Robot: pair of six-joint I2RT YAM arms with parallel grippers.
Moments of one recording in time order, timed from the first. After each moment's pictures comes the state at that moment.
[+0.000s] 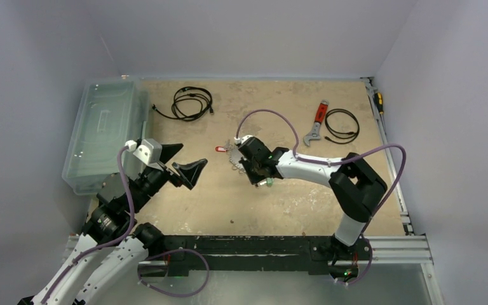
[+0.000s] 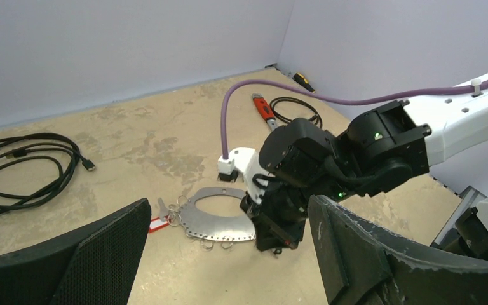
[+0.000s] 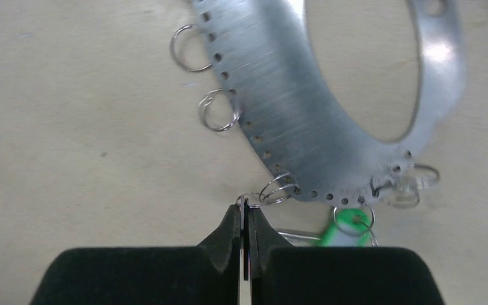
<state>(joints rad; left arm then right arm) -0.62 0.39 0.69 -0.20 0.03 -0.20 0.86 1.72 1.08 -0.41 0.16 0.31</state>
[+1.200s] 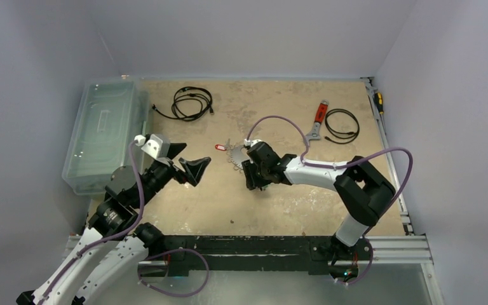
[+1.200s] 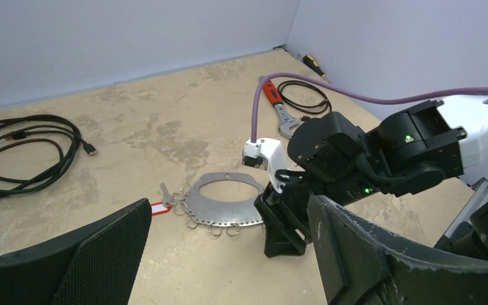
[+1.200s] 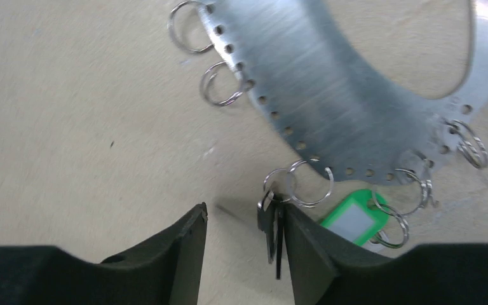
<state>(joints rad) -0.62 0.46 0.69 -0.20 0.03 -0.20 0.84 1.68 0.93 -0.25 0.08 0.47</state>
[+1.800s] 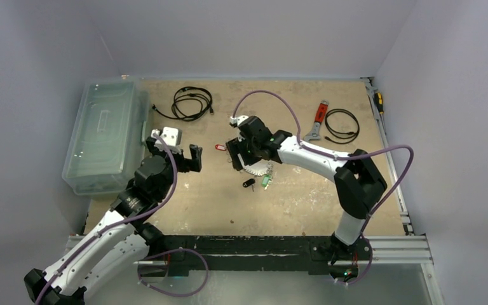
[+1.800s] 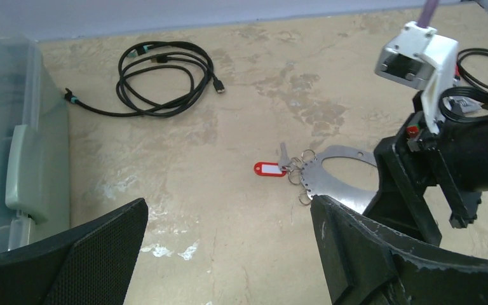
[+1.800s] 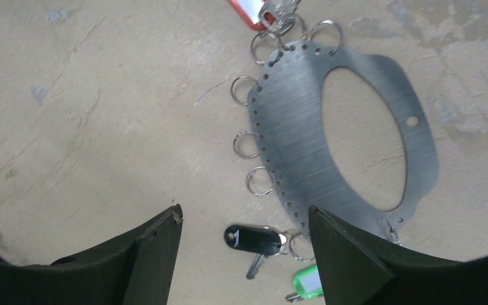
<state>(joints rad) -0.62 0.62 0.59 -0.14 -0.40 -0.13 0.80 1.77 1.31 -0.46 -0.02 0.26</state>
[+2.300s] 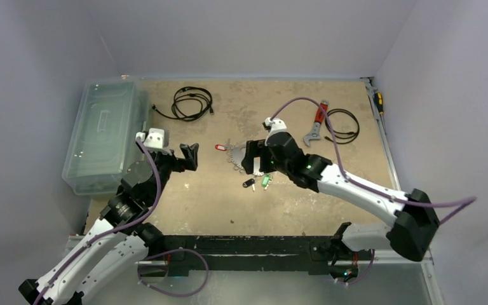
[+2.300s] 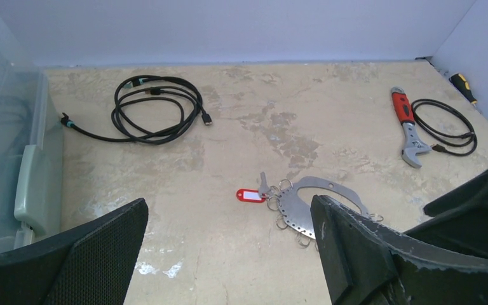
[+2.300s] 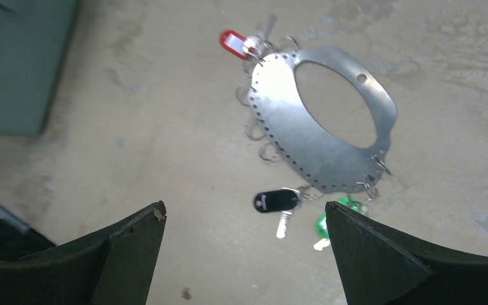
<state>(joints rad) -0.65 0.53 0.62 -0.15 -0.43 -0.17 0.85 1.33 0.94 -0.27 0.20 0.54</state>
